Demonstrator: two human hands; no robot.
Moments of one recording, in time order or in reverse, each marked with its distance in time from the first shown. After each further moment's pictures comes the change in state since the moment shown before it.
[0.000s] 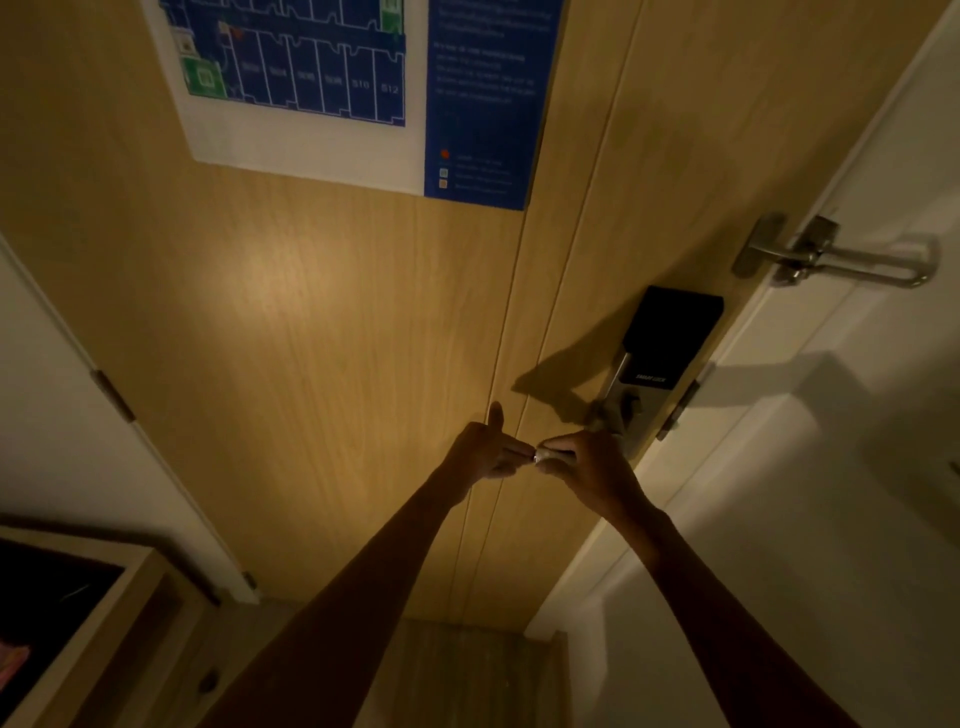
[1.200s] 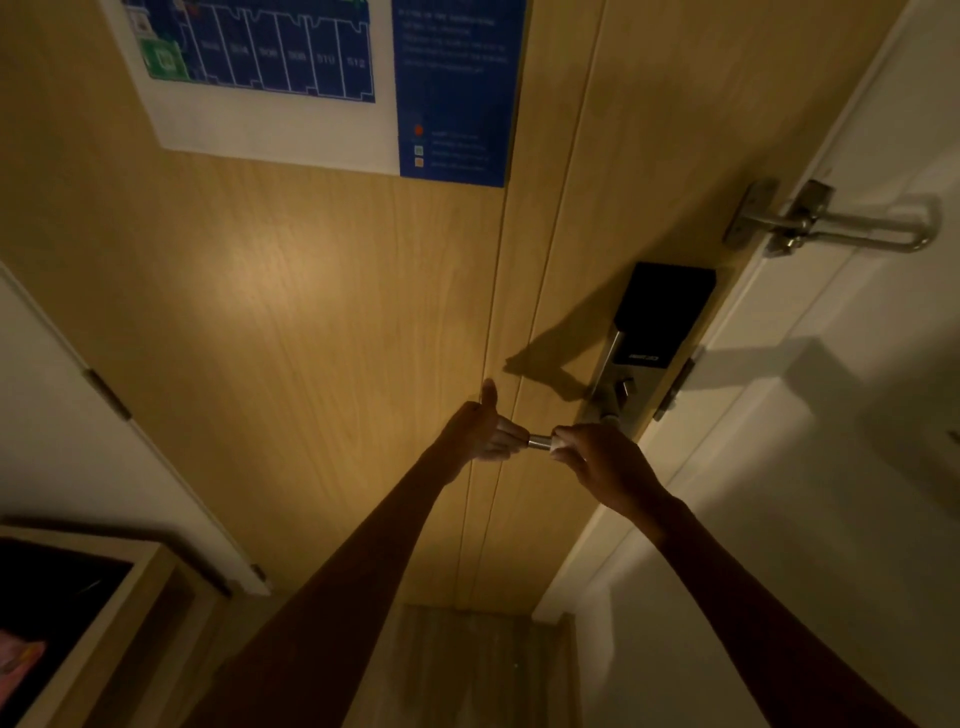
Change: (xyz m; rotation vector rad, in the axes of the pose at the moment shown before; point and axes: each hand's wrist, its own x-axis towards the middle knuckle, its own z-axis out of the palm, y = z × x) left_hand -0.001 0.013 0.002 0.059 -0.021 -0.081; right_hand -0.010 0.021 -0.005 -0.220 -0.054 -0.069
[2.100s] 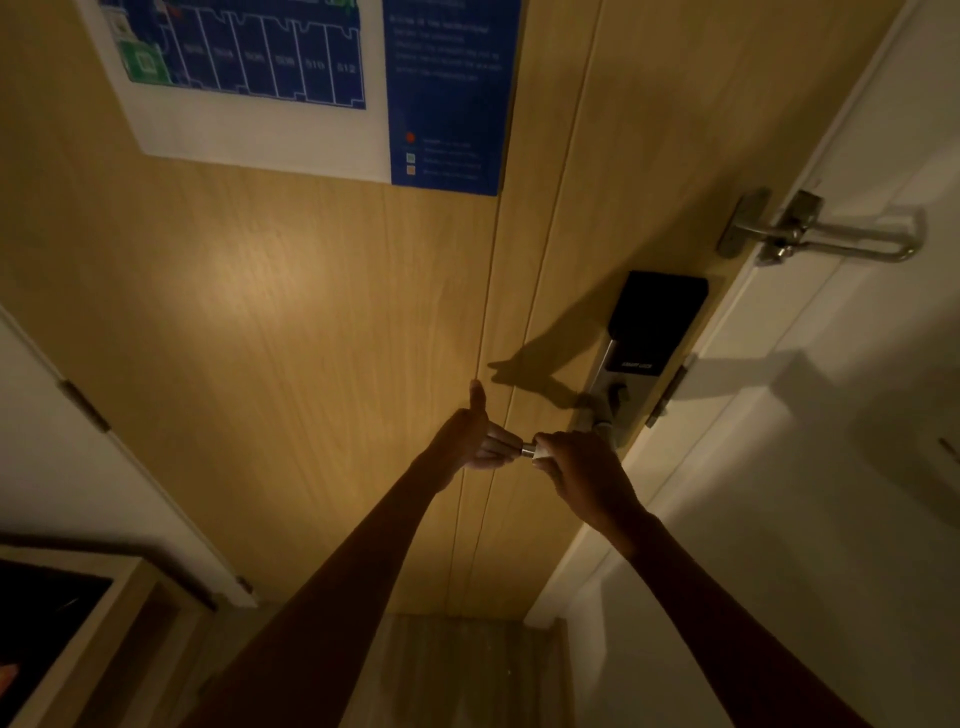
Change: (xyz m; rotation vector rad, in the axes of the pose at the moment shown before) left_hand 0.001 0.005 -0.004 -0.081 -0.039 -0.041; right_hand 0.000 -0.014 0.012 -0.097 0.113 -0.027
